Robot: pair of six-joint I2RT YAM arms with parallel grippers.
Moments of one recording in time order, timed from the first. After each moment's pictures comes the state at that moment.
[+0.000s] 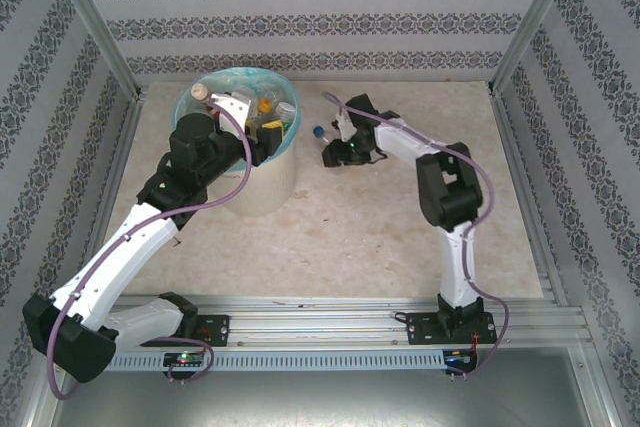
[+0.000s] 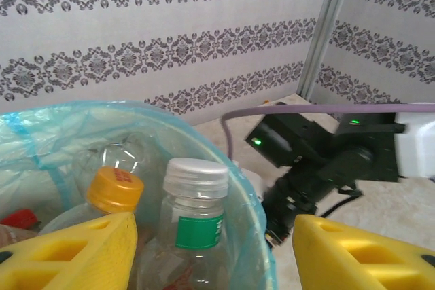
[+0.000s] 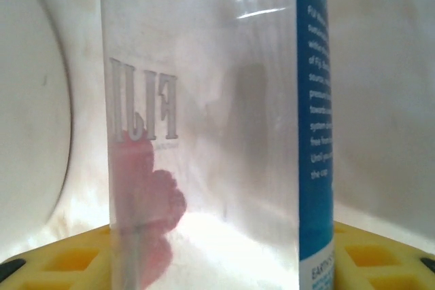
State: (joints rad) left arm -0.45 1.11 1.09 -0.16 0.10 -0.07; right arm 0.38 2.12 1.60 -0.65 -0.39 0.19
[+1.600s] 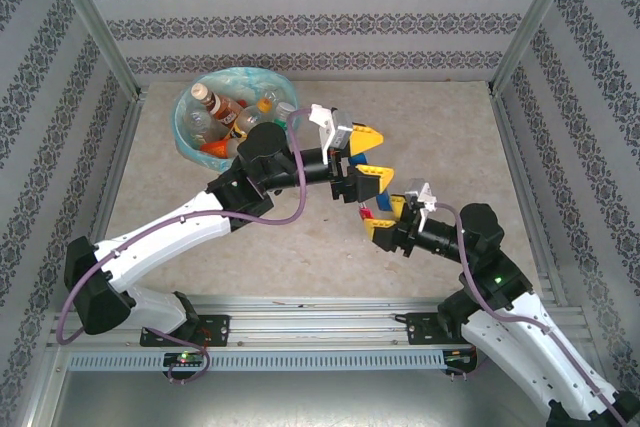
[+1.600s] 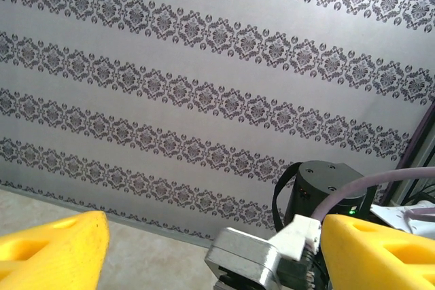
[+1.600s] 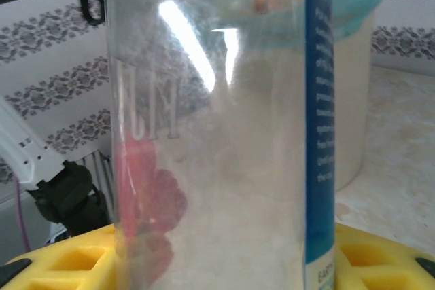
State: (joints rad) left arm -0.88 1.38 1.27 0.24 0.51 -0.29; right arm 0.53 0.45 0.53 -0.18 -0.59 0.23
